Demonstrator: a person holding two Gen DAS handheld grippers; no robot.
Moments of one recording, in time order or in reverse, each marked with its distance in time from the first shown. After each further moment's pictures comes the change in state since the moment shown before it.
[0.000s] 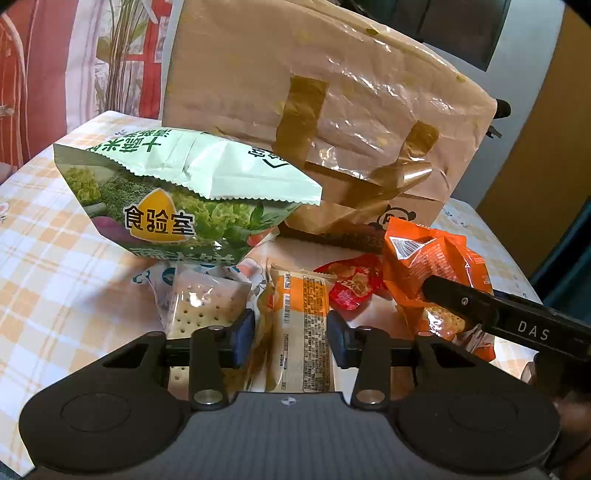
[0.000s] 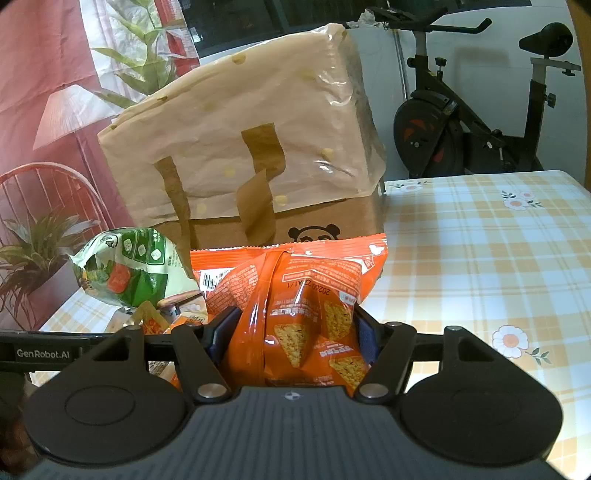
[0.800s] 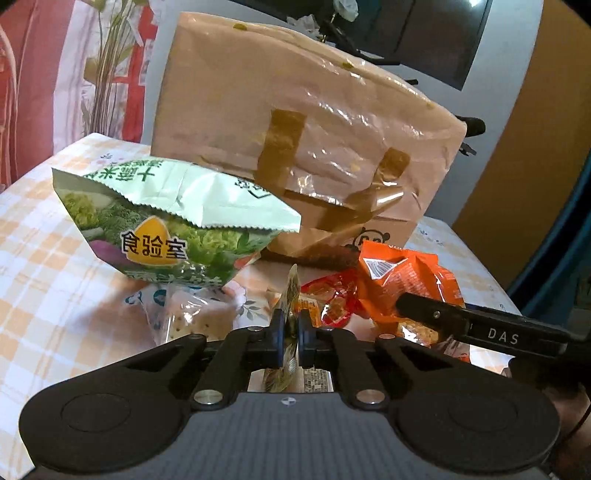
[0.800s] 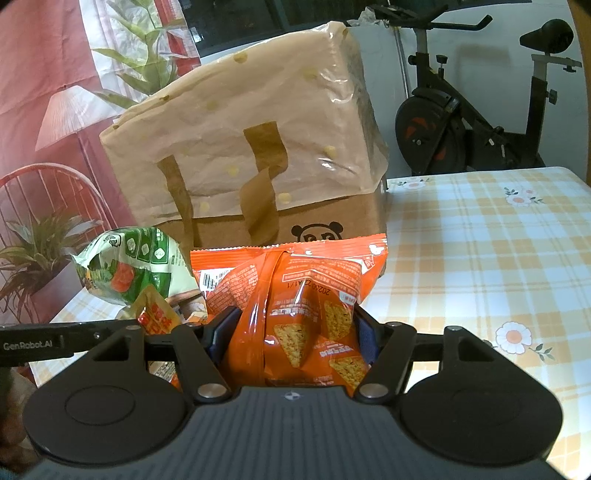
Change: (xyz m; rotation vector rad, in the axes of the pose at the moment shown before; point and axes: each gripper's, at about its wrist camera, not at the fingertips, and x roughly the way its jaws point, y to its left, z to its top) left arm -0.012 -0.005 0.000 0.020 -0.089 -0.074; right arm -0.001 -0.001 0.000 0.005 0.006 0.013
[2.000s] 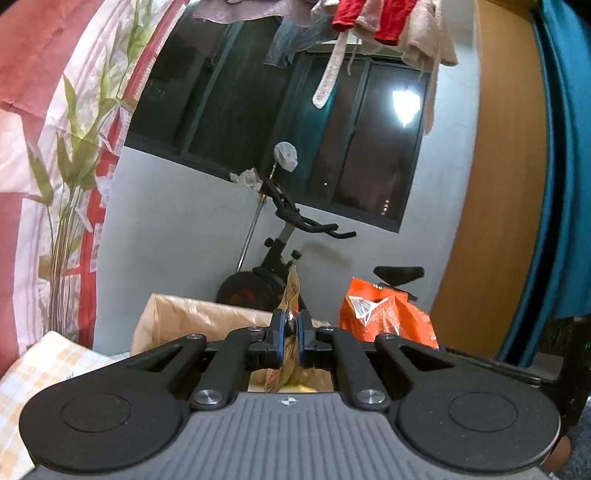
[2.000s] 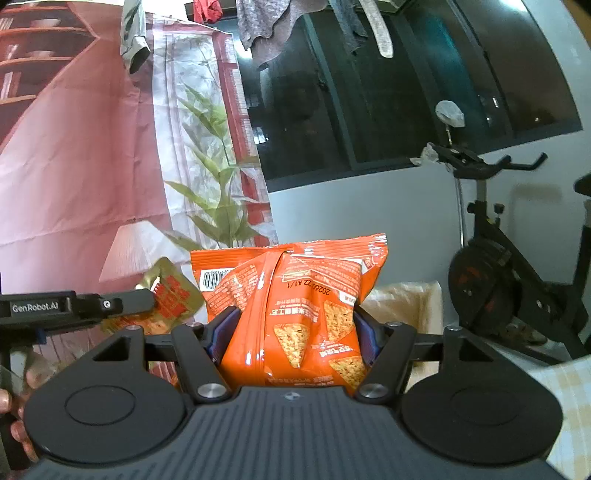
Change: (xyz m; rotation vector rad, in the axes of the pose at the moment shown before) left arm -0.063 -0.015 0.169 0.080 -0.464 -0.155; right arm -0.056 0.054 0.164 -0.144 -0.400 0.162
